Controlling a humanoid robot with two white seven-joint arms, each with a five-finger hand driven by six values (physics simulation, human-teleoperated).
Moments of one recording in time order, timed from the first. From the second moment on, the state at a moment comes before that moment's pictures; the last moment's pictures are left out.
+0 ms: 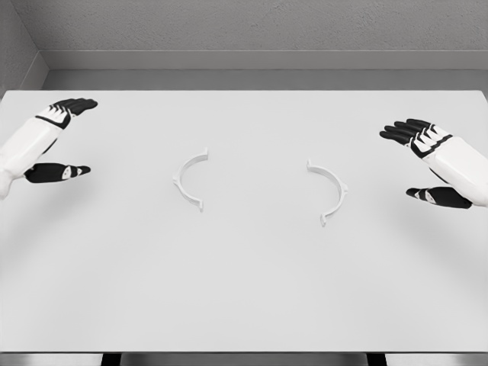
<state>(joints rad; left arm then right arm) -0.18 0.73 -0.18 -1.42 -0.32 -0.61 -0.01 0.04 -0.75 -0.05 -1.72 0.38 -0.61 0.18</state>
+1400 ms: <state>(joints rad) -0.47 0.51 -0.48 -1.11 -0.38 -0.61 -0.01 -0.30 -0.62 0.35 -1.49 0.71 -0.50 0.27</state>
